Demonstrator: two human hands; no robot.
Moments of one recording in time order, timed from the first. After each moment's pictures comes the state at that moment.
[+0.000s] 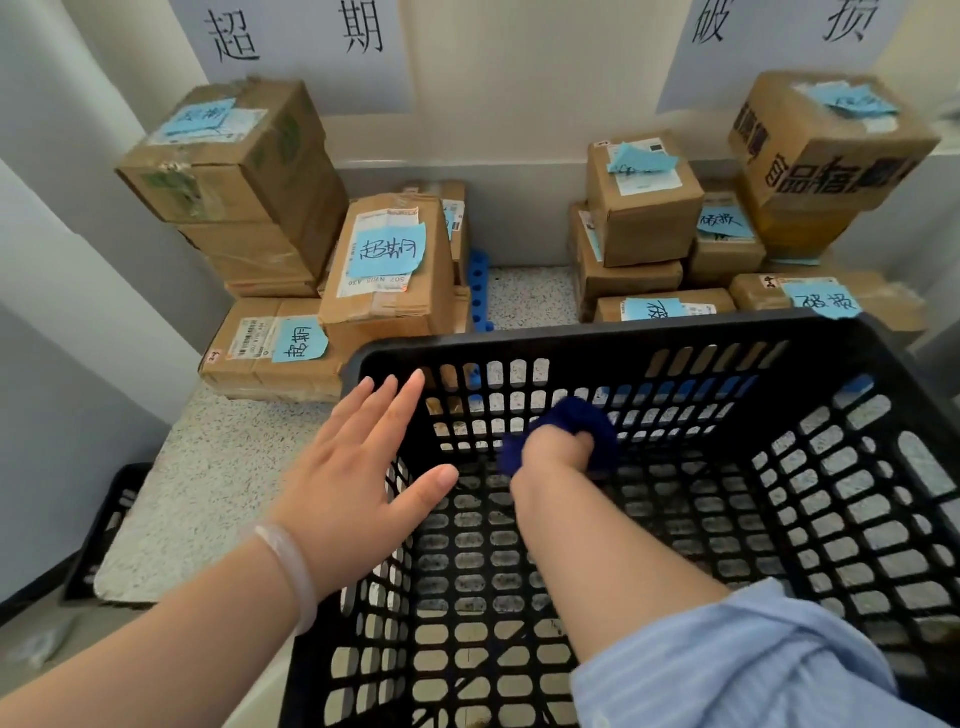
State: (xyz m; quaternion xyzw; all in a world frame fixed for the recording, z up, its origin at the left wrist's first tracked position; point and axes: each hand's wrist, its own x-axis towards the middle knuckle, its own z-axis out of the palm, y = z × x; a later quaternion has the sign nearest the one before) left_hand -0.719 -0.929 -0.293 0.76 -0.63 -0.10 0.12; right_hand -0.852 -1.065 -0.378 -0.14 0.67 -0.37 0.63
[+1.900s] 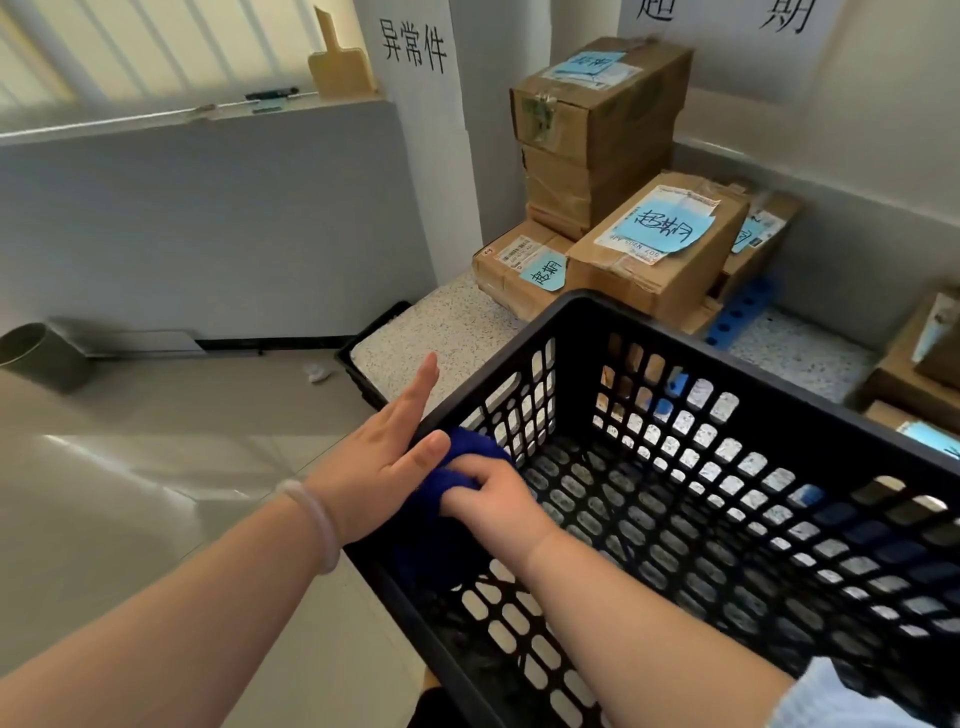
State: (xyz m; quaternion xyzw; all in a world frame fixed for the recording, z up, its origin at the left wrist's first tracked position) left_hand -0.782 -0.817 -0.292 0.88 -0.33 -0.20 0.29; right_hand -0.859 -0.953 -0.342 -0.68 0.12 0.11 0.72
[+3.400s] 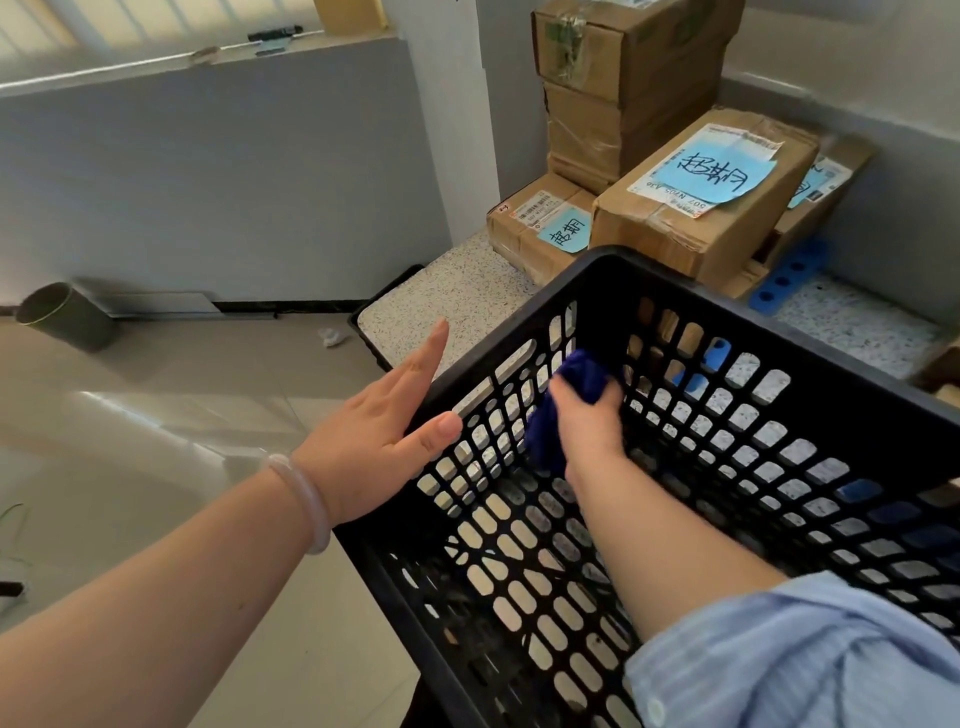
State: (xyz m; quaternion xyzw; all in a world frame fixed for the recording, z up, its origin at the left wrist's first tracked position) left_hand -0.784 -0.826 -0.288 0.91 -0.33 -0.18 0.20; right_hand -0.802 -1.026 -0.419 -0.52 0.47 -0.06 0.71
